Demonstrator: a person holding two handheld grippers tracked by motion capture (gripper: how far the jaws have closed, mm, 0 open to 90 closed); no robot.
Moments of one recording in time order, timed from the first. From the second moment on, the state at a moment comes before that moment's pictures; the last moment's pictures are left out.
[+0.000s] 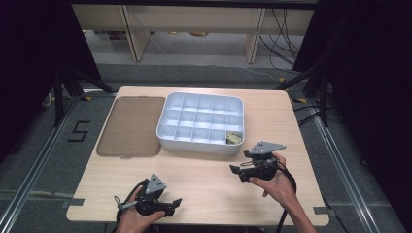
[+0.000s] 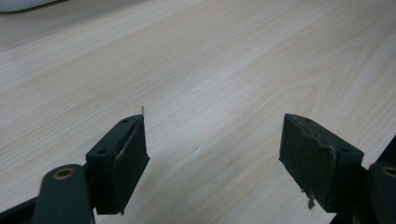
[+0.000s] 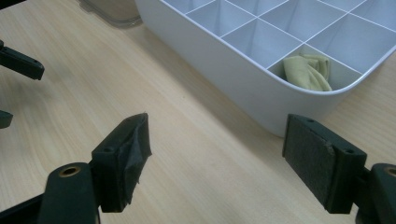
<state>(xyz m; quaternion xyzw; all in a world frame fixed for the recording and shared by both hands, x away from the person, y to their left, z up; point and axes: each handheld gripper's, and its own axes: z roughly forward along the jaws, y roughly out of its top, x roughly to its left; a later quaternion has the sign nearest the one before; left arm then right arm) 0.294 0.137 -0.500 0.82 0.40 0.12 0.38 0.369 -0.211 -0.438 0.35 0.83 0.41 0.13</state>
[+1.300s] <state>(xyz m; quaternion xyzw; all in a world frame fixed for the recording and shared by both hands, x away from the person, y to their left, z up) 0.293 0.137 -0.500 0.83 0.39 0.11 0.37 0.325 -0.219 -0.481 0.34 0.84 0.40 0.11</state>
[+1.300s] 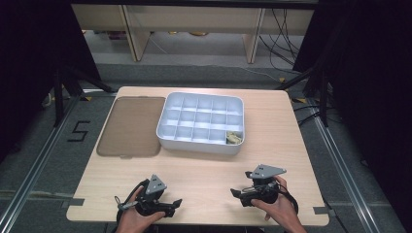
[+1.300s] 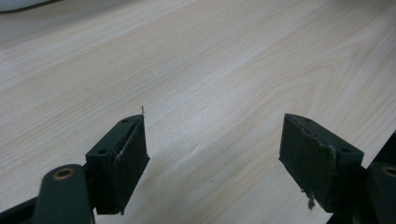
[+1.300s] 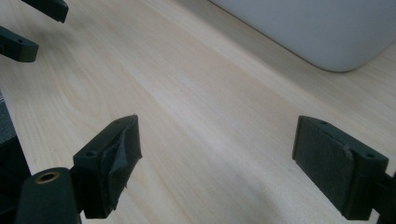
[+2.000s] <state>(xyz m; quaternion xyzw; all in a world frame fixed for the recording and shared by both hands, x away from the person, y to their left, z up) 0.292 0.136 -0.500 0.83 0.39 0.12 0.37 0.300 -0.223 -0.498 0.34 0.85 0.40 0.11</state>
